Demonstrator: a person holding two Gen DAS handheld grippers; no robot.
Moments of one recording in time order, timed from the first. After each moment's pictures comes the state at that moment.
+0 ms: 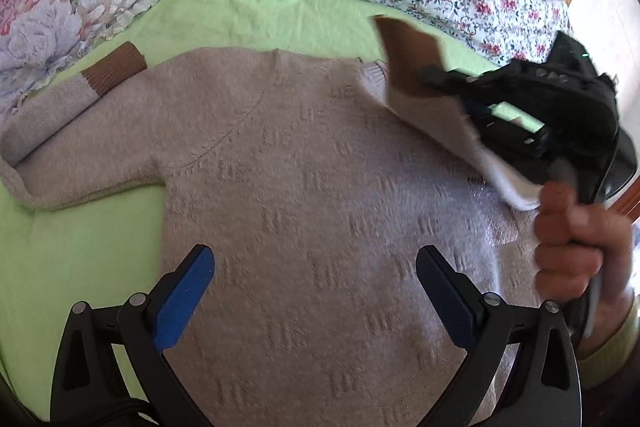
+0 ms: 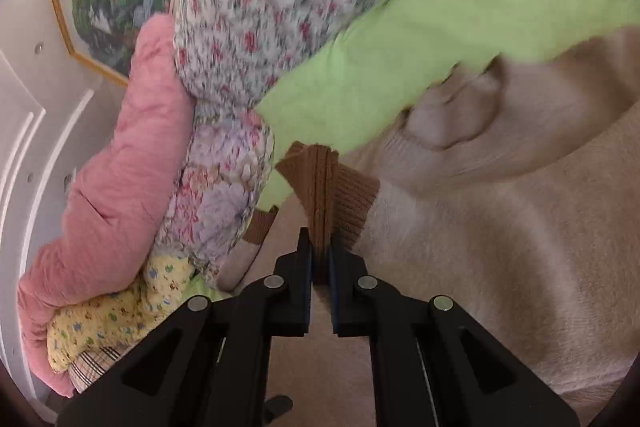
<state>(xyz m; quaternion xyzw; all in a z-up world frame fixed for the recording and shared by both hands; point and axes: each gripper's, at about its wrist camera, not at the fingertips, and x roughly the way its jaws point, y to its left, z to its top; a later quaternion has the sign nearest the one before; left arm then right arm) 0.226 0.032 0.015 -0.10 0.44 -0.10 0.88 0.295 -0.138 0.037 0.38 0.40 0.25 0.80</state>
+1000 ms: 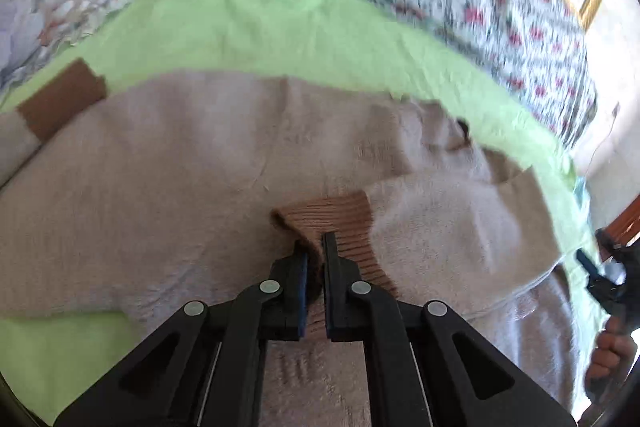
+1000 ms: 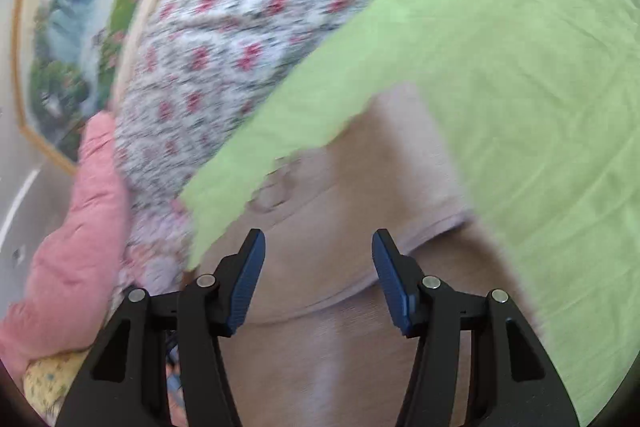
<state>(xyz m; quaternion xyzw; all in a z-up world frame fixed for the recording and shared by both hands) 0.323 0.043 -0.005 -0.13 0.42 -0.11 0.89 0.149 -0.313 0.053 0.40 0.32 0.00 0.86</state>
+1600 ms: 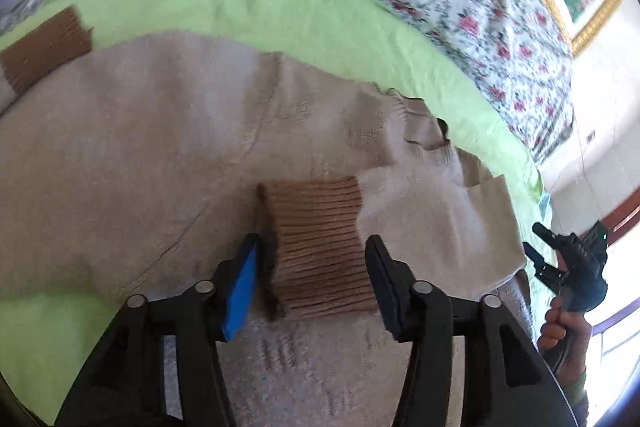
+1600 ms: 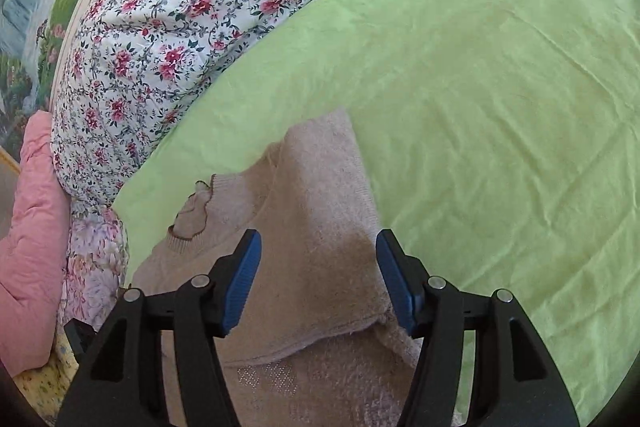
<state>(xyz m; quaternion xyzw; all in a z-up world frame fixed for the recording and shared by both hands) 0.323 0.052 -0.024 -0.19 0.45 -0.17 0.86 0.190 -0.353 0.032 0.35 0.36 -0.06 0.86</state>
